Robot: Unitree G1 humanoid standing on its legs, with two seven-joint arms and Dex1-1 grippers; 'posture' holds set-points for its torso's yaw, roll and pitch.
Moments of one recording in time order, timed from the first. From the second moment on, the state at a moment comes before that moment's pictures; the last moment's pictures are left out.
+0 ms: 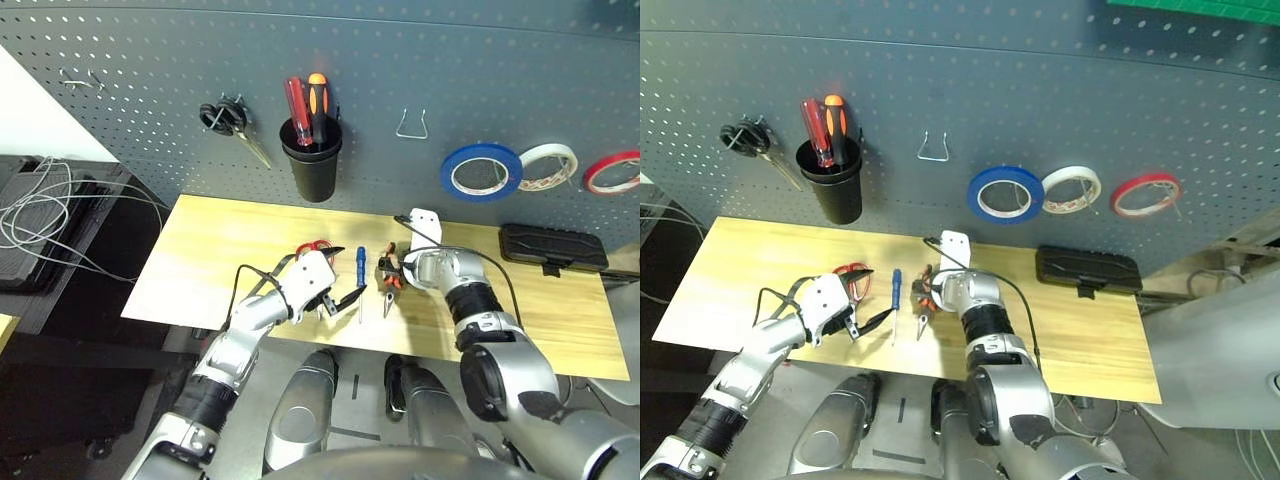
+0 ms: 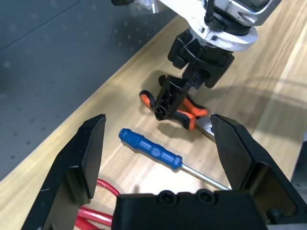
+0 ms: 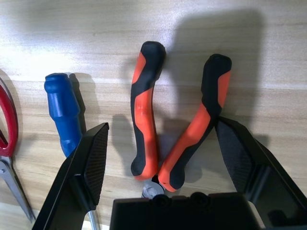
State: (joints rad) left arm -0.15 0.35 -0.27 0.19 0.05 -0.20 -0.62; right arm -0.69 0.03 -0.19 0.74 0.19 0.88 -0.02
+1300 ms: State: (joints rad) left arm -0.18 0.34 -0.25 0.25 0.05 -0.30 -0.60; right arm -0.48 0.02 -0.08 0.09 0.22 1.31 0.13
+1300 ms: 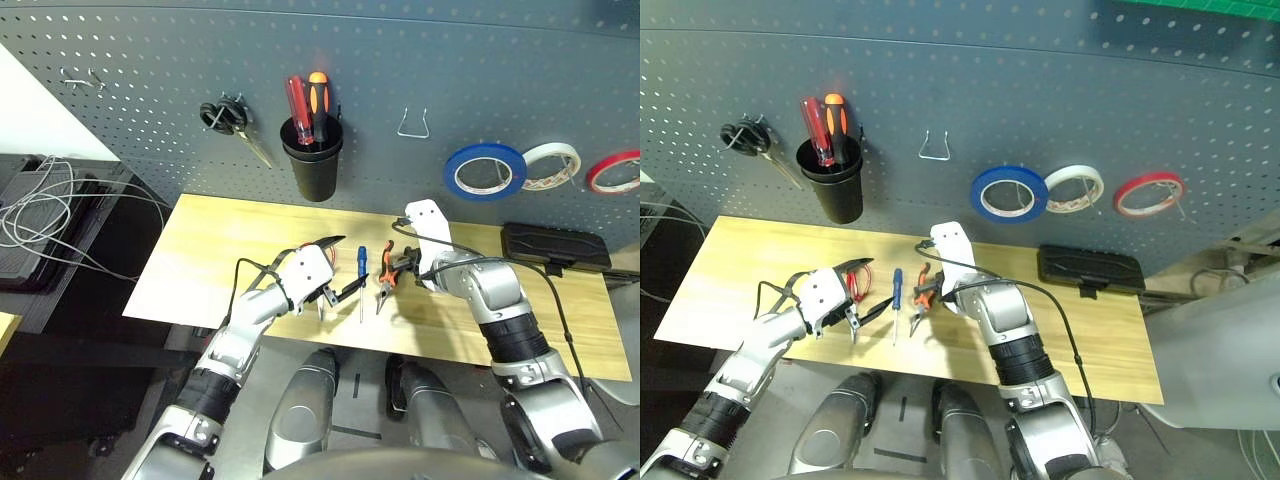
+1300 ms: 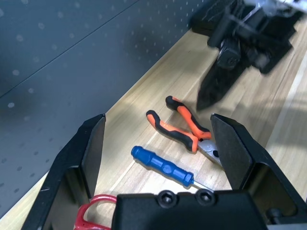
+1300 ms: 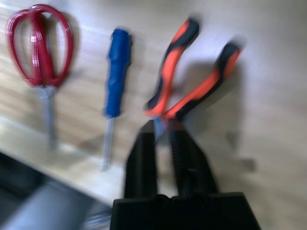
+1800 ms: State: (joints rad) left arm -0.18 0.34 -0.25 0.26 0.05 -0.31 -0.60; right arm -0.58 0.08 -0.29 0.29 0.22 1.32 -0.09
